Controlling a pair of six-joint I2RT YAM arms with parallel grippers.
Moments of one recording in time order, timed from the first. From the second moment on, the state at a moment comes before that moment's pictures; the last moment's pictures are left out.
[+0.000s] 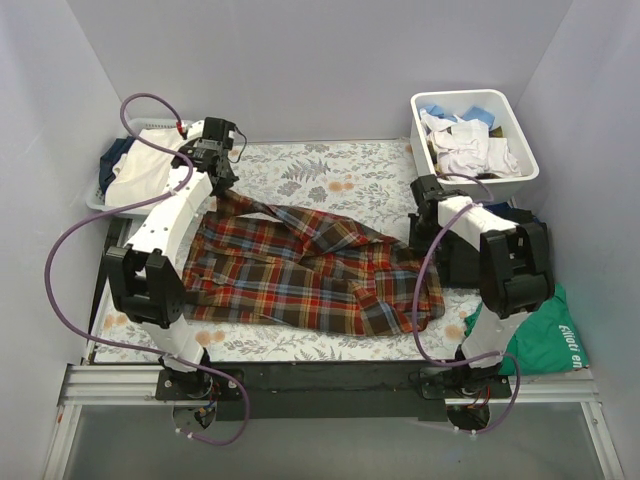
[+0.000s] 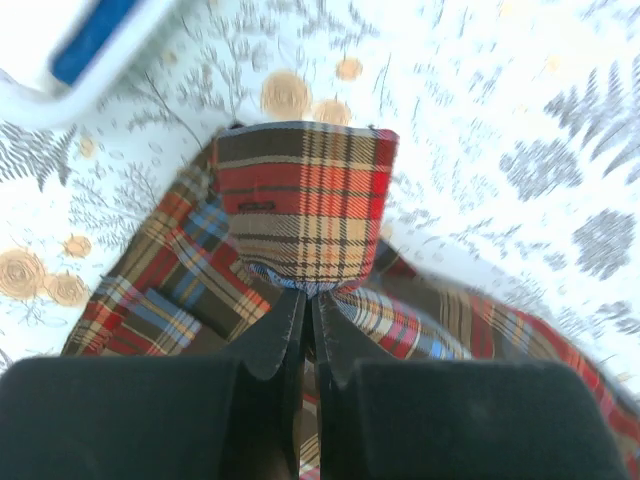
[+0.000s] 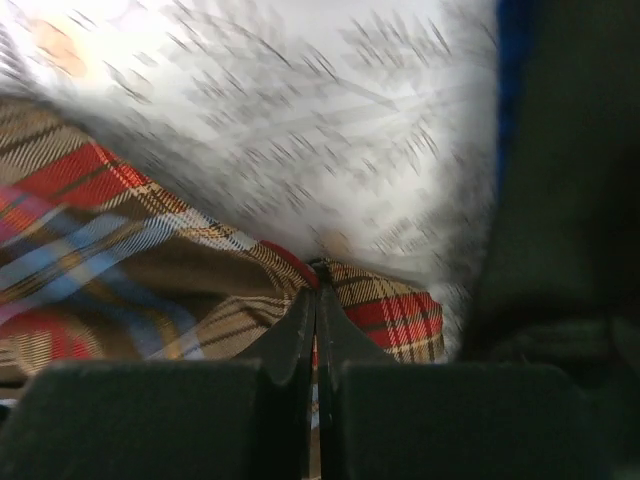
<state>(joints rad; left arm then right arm) -0.23 1.73 1.65 -0.87 -0.45 -0.62 0.27 1.79 1.20 -0.73 0.05 0.34</state>
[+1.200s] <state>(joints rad) -0.22 1.47 1.23 -0.59 -0.10 -0.56 0.40 2.03 1.56 -0.70 -0.28 0.09</state>
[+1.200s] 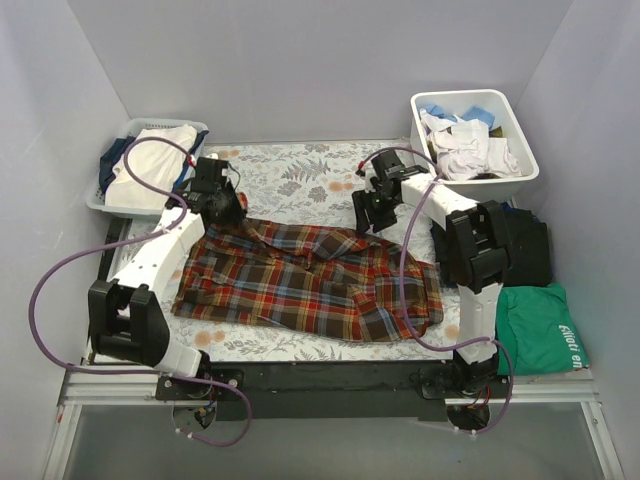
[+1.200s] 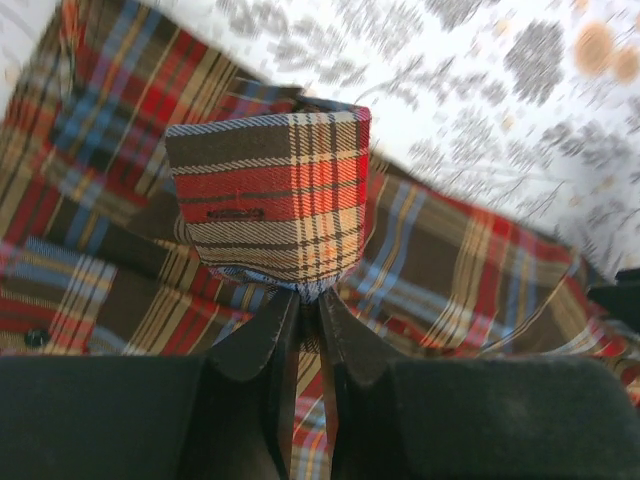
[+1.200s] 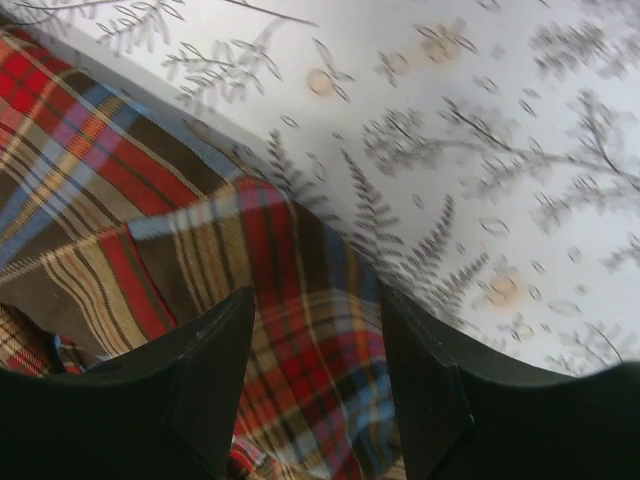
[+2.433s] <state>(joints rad) -0.22 1.41 1.25 -0.55 -0.23 -0.55 0.47 1.67 1.36 -0.66 -0.03 0.08</state>
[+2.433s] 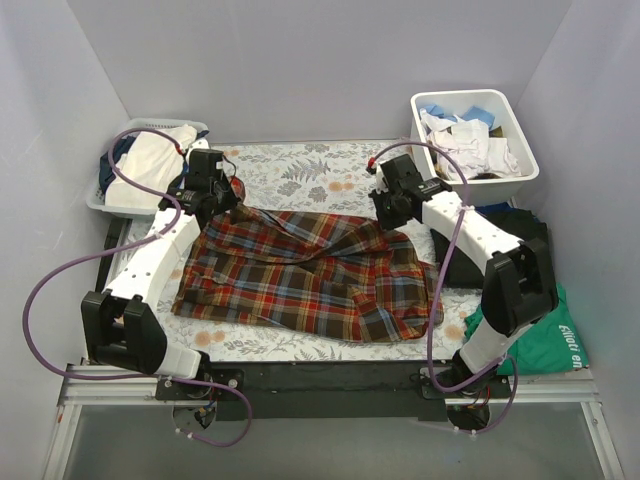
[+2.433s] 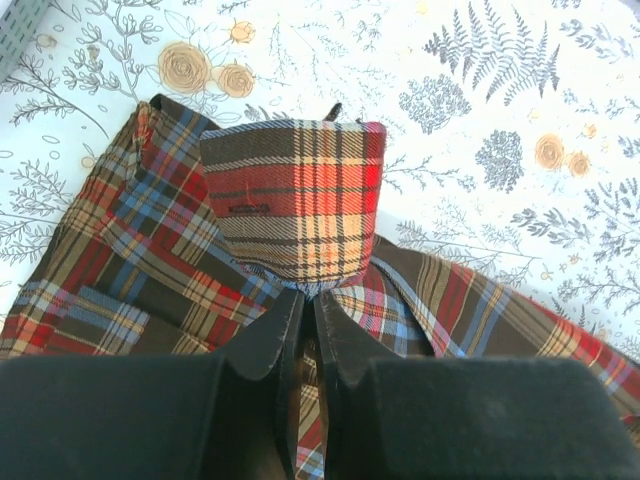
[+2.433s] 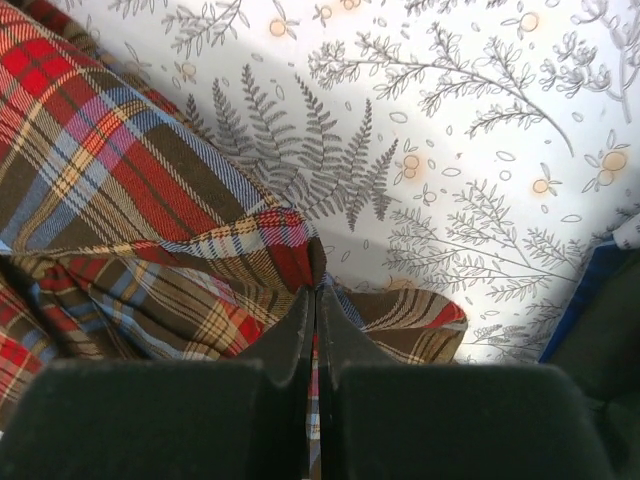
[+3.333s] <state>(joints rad) -0.22 1.52 1.24 -0.48 -0.23 -0.56 0.47 1.40 0.92 -0.64 -0.15 0.08</state>
